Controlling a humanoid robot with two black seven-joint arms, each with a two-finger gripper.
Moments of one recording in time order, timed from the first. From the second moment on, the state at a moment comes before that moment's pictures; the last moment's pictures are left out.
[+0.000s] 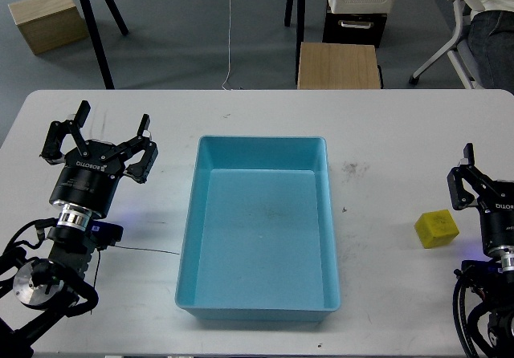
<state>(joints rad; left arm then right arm) -0.27 0.45 -0.74 -1.47 -0.53 -0.47 -0.49 -0.22 -0.07 1.46 1.56 0.18 0.36 0.30</state>
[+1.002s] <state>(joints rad) -0.26 0.45 -0.73 -1.46 -0.53 -0.47 -0.49 0.19 -1.04 1.12 1.65 -0.74 0.33 0.22</state>
